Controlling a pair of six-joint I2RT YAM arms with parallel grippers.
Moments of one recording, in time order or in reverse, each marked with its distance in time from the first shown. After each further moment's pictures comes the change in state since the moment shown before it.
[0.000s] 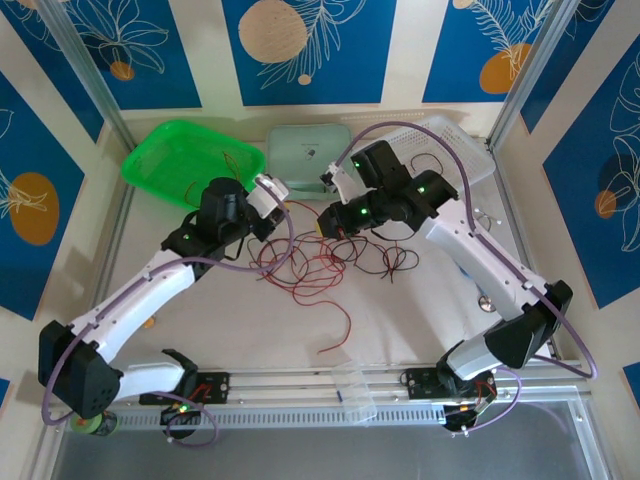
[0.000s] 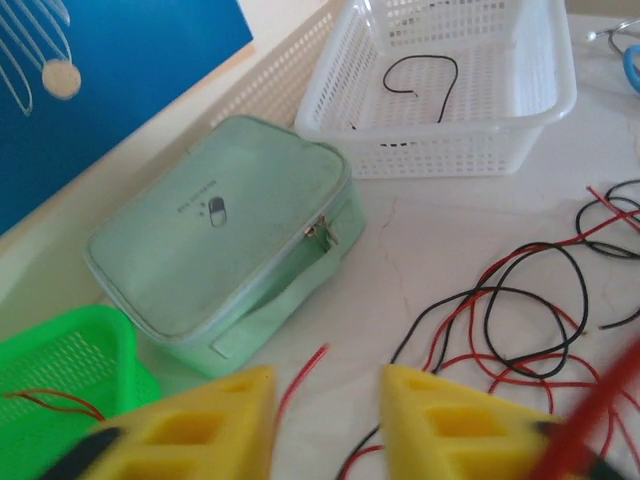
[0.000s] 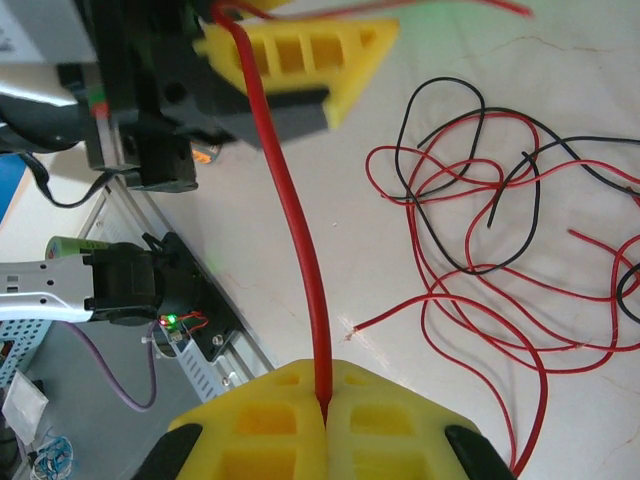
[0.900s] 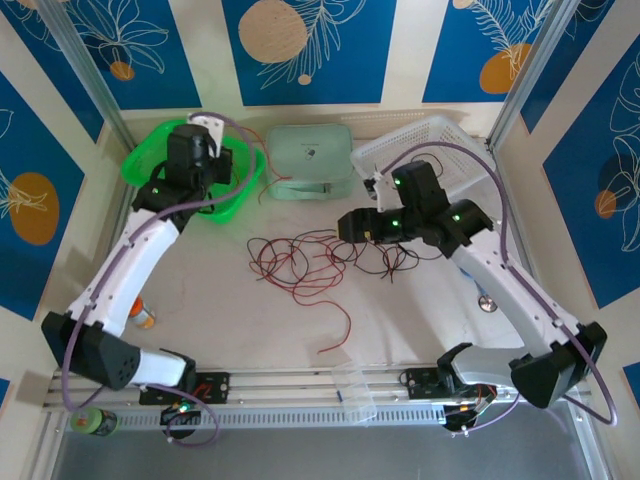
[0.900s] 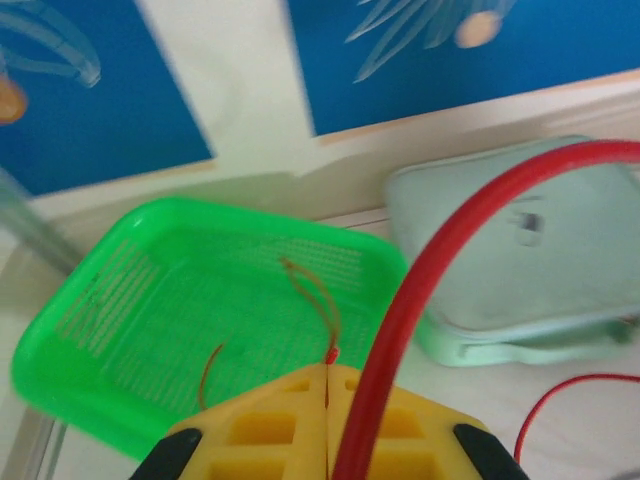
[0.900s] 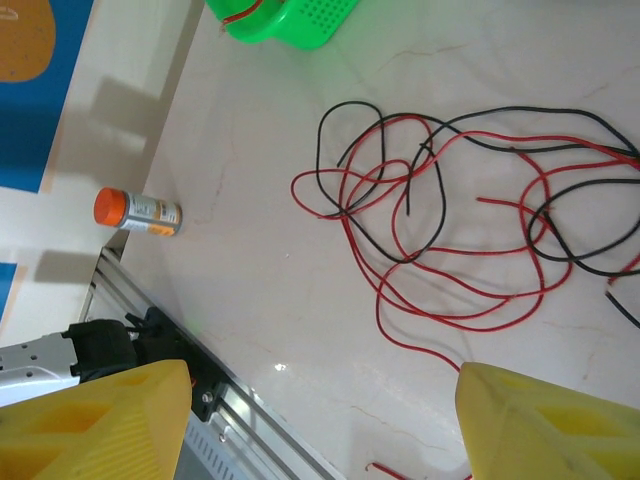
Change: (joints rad) left arm 0.257 0.183 0.438 -0.301 -0.381 -0.347; right arm -0.149 -0.265 -0.324 0.151 0.052 0.180
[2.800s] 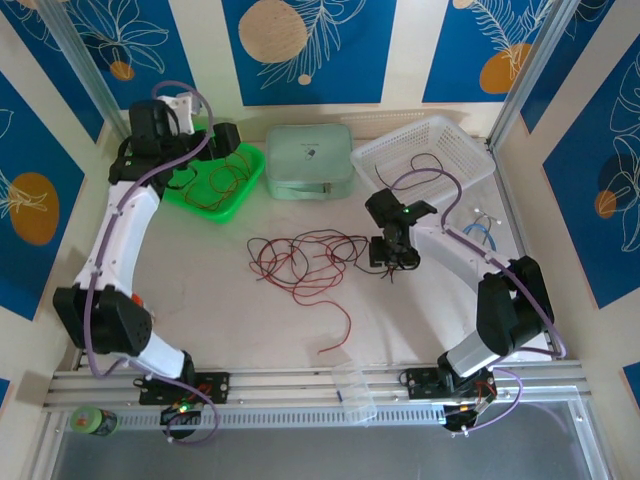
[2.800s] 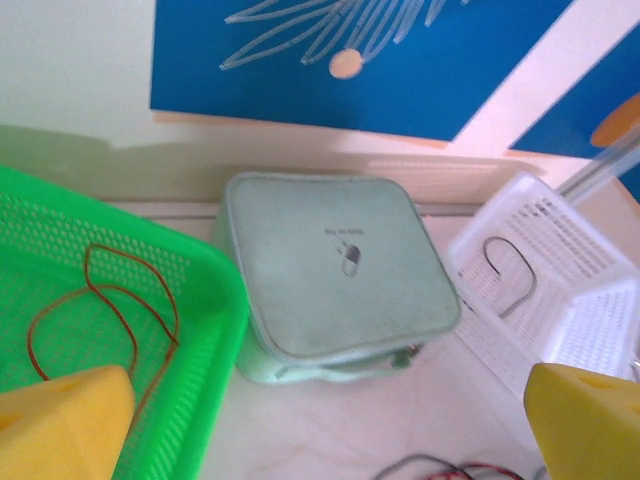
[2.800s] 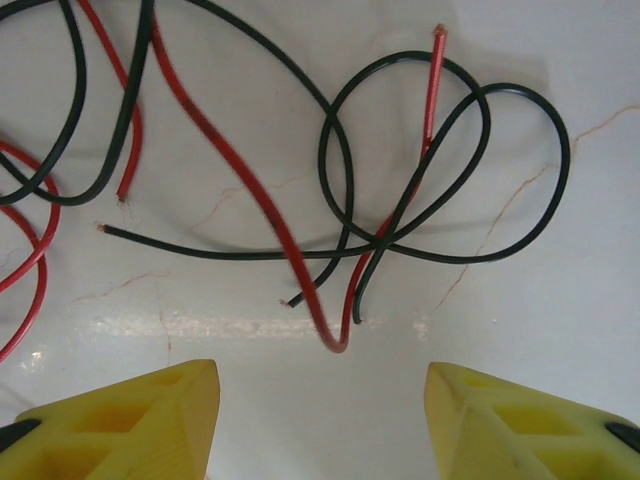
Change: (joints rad) left arm 0.230 0.111 0.123 -0.025 0.684 -0.266; right arm -0.020 0.330 -0.171 -0.103 0.561 0.006
